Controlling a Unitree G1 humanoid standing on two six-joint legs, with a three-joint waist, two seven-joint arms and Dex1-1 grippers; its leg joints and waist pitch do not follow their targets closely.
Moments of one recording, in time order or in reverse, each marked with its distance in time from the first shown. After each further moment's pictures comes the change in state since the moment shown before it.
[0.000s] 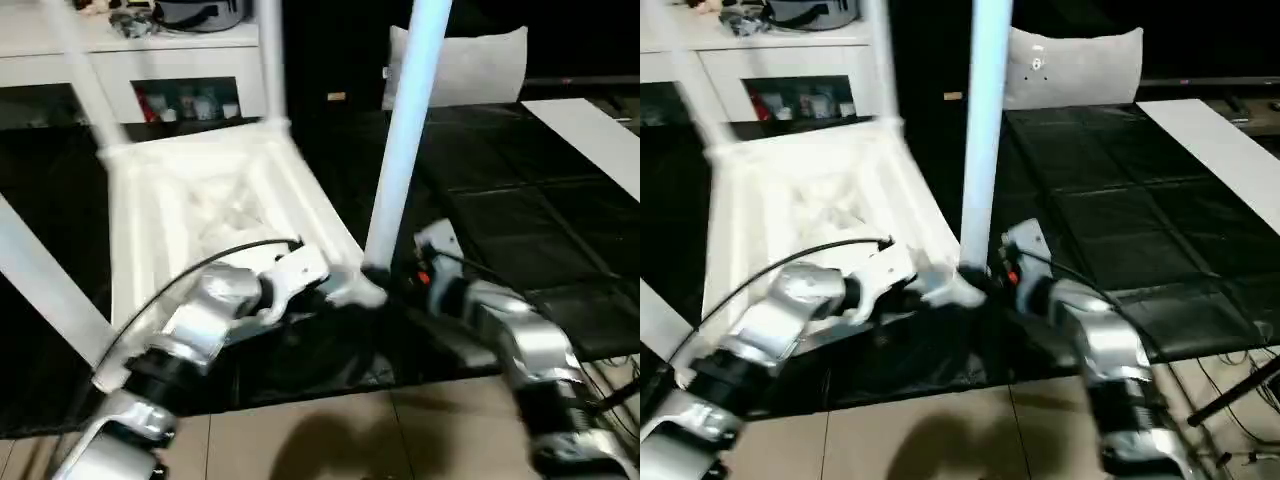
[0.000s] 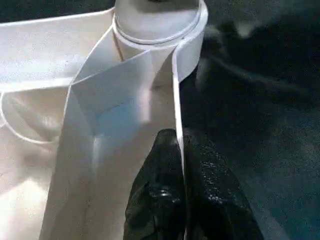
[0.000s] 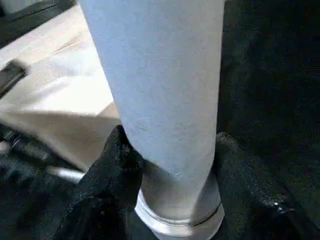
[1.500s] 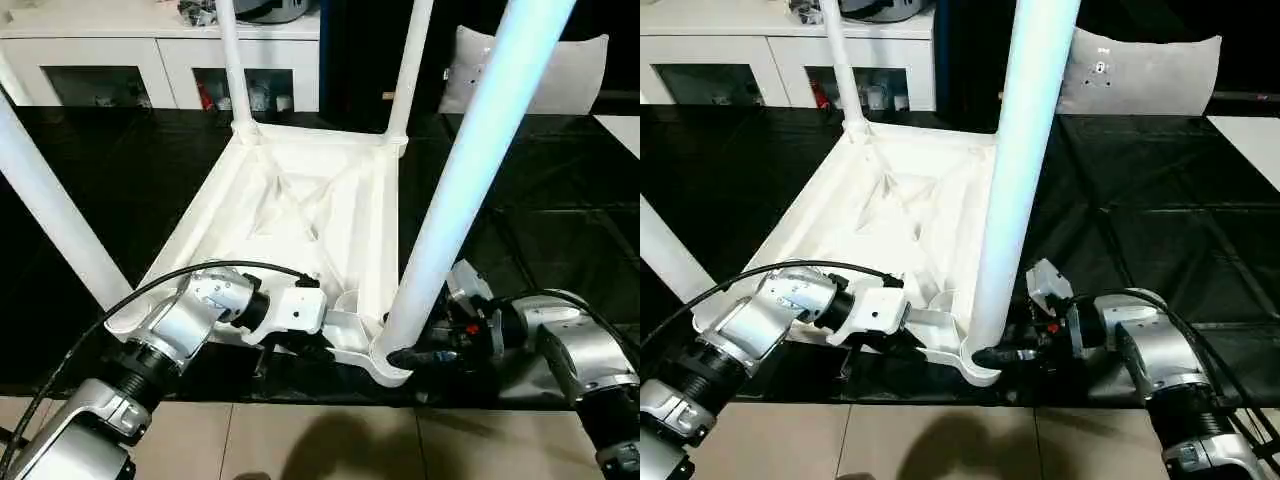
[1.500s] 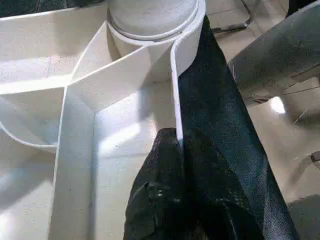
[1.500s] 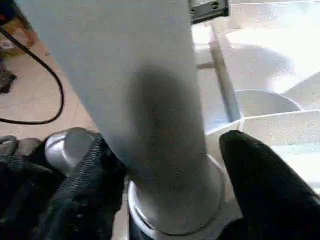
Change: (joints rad) left arm -0.031 0.203 -0.160 0.057 -0.067 -0.470 -0.491; right arm 0.061 -0.357 0.167 0.010 0.123 -0.183 0.888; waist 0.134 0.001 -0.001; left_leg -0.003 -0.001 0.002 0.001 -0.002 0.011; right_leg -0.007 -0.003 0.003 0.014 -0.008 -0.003
